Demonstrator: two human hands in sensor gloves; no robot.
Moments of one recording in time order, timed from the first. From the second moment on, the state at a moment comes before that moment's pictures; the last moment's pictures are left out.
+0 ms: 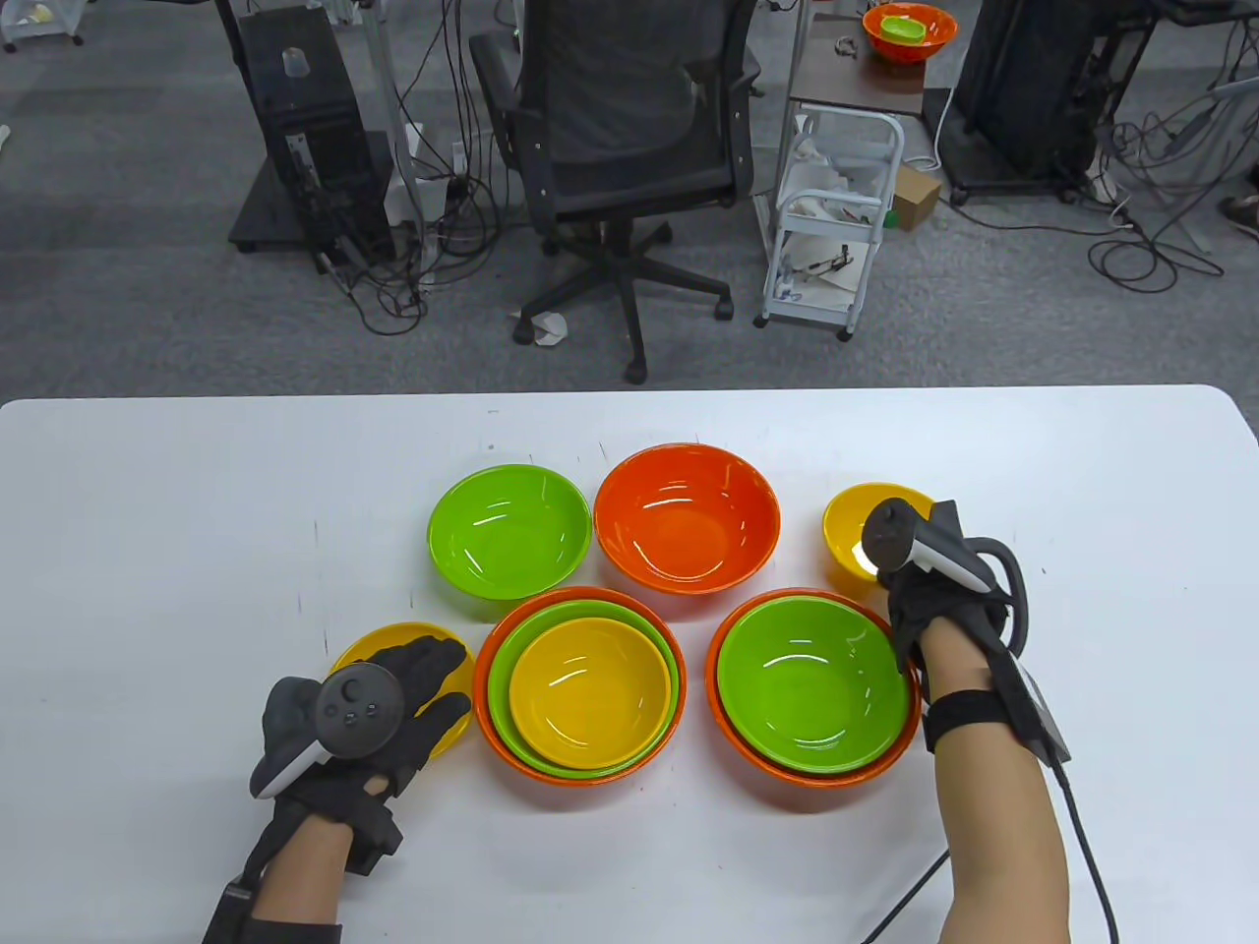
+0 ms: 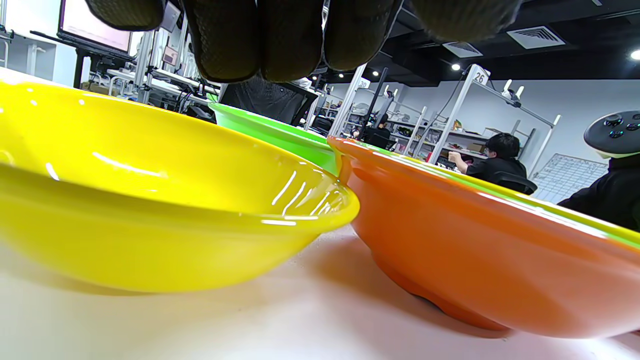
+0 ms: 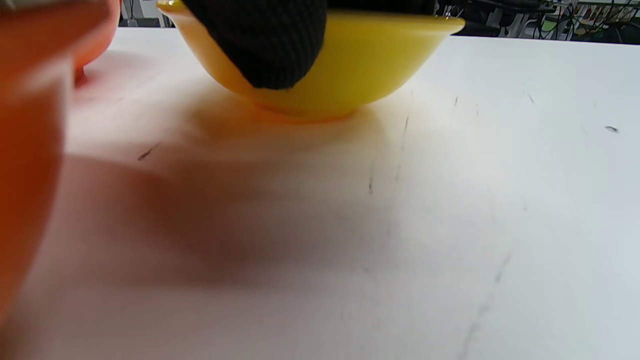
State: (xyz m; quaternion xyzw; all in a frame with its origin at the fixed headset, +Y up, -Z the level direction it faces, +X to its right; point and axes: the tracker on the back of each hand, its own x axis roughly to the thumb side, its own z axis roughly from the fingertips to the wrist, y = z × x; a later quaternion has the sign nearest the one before) left_hand -0.265 -0.705 -0.307 -0.02 -0.13 0.16 0.98; right_hand 0.251 -0.727 -0.467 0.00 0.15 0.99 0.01
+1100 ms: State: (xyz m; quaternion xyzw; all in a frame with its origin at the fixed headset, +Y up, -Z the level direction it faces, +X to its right) left_hand -0.266 -0.706 -0.307 -0.01 -0.14 0.18 0.97; right_hand 0.207 -0.670 -0.344 0.15 -0.11 0.98 0.04
